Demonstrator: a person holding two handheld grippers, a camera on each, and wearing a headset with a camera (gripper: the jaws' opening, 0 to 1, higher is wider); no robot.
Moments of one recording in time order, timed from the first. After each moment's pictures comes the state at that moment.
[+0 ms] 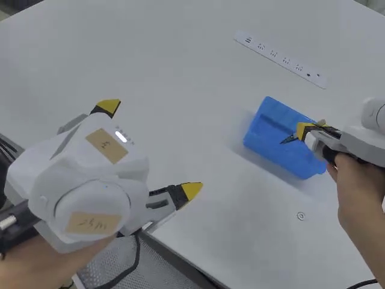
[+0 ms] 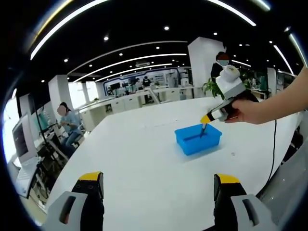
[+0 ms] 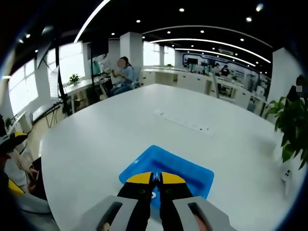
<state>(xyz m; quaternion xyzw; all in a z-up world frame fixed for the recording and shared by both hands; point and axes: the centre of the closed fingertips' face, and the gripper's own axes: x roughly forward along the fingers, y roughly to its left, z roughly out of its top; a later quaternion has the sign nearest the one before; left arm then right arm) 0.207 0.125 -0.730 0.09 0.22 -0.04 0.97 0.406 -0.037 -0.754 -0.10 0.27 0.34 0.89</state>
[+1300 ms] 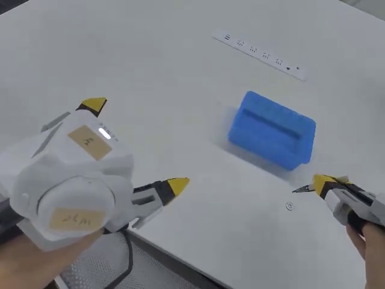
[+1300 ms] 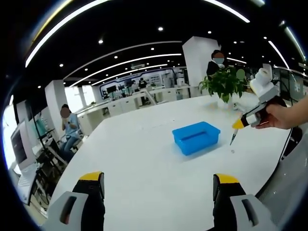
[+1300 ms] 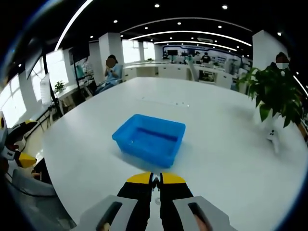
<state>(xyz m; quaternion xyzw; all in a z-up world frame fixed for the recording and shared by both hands) 0.212 0.121 -0.733 0.11 0.21 -0.05 0.97 0.336 -0.127 -0.785 -0.06 0.32 0.27 0.90</state>
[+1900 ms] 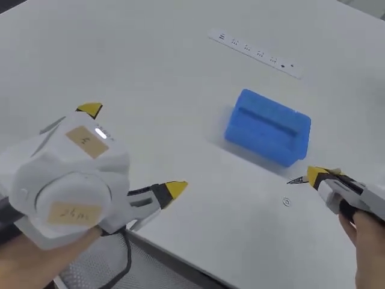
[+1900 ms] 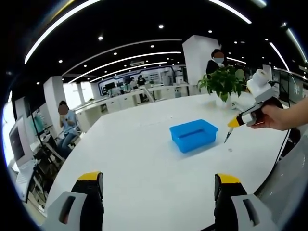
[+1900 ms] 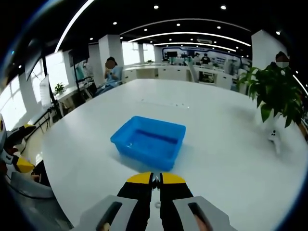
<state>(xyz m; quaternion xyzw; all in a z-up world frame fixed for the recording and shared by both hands) 0.210 0.117 -0.739 0.10 0.22 -0.06 0.97 0.348 -0.128 -0.790 -0.06 0.32 0.27 0.91</state>
